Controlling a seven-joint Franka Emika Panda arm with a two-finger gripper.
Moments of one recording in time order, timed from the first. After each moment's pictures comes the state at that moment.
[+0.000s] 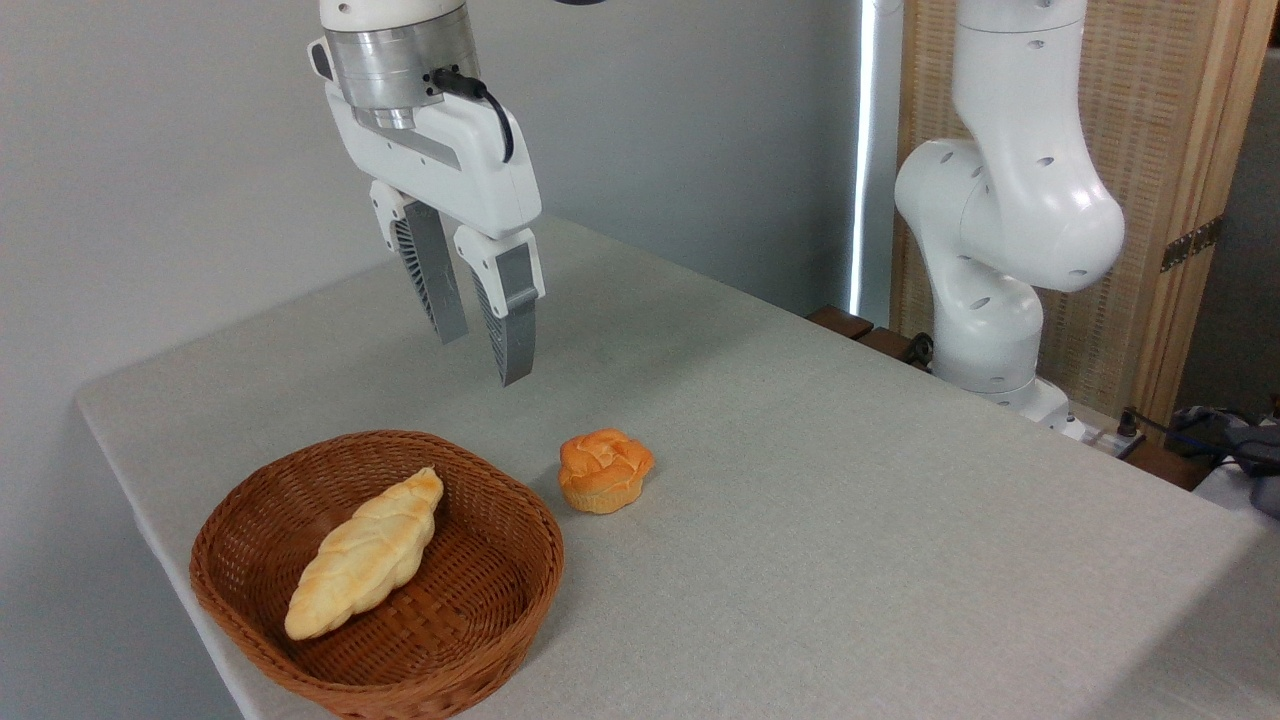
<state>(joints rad) -0.19 0.03 0.05 -1.61 -0.04 1.64 0.62</state>
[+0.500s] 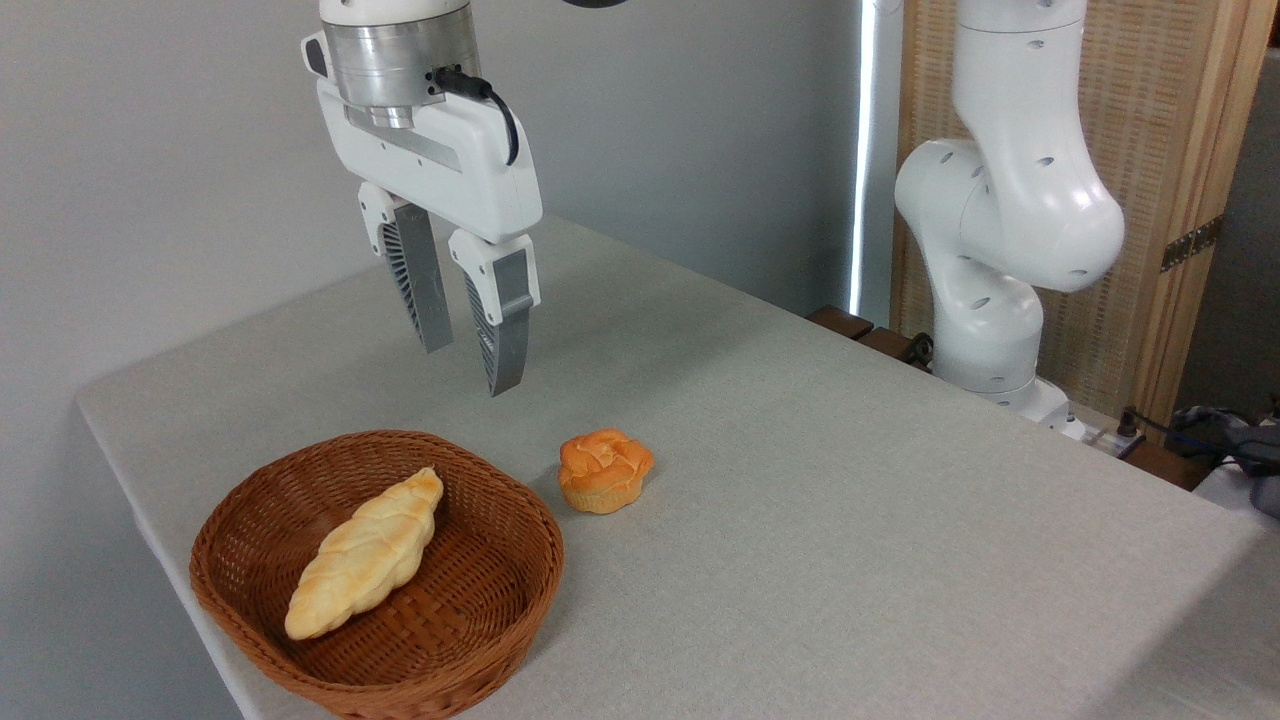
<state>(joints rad) -0.19 0.03 0.07 -1.61 -0.04 1.69 0.61</state>
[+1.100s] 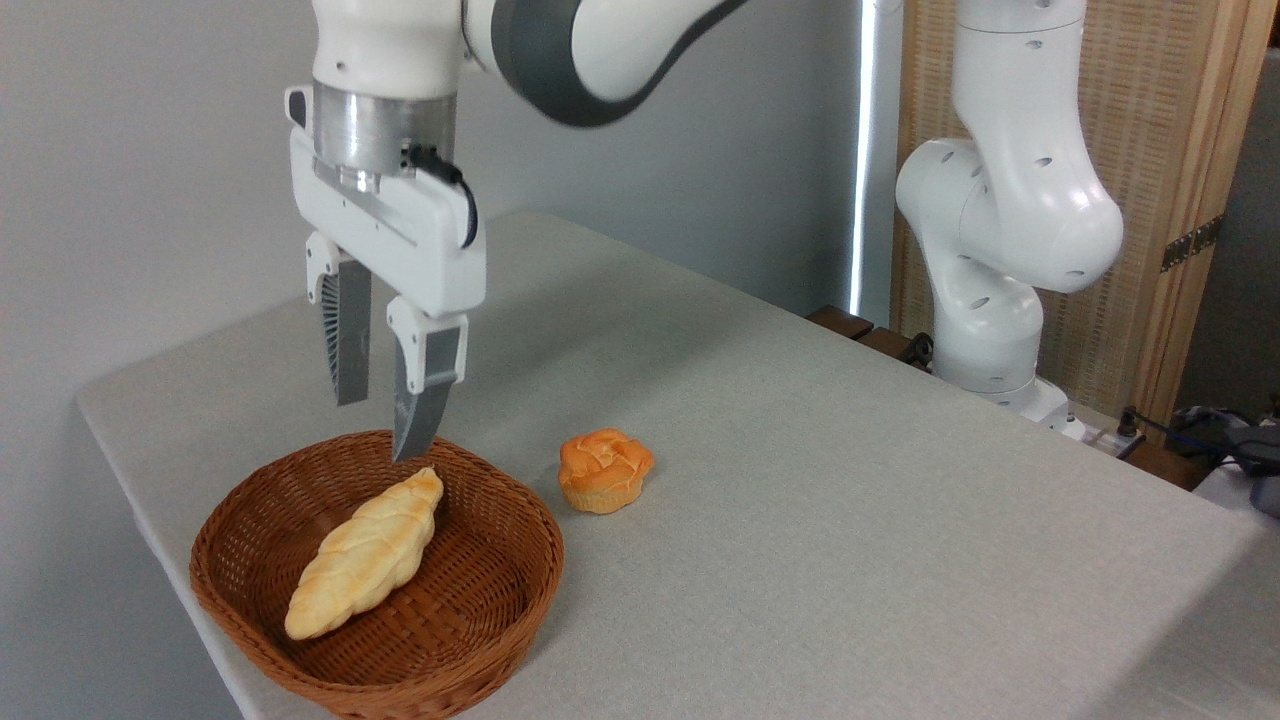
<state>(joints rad) -0.21 0.03 0.06 -1.80 -0.07 2.14 0.61</state>
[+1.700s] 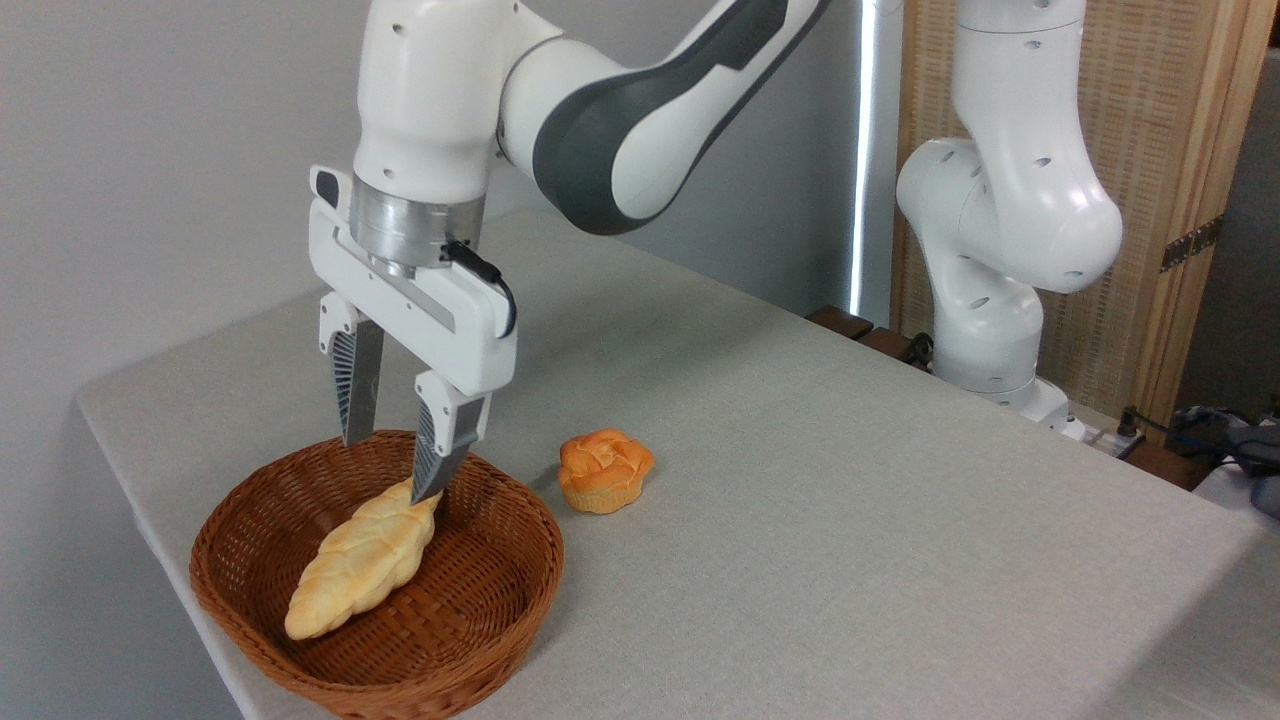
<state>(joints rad) -0.22 0.03 0.07 -1.96 -0.23 2.29 0.57</state>
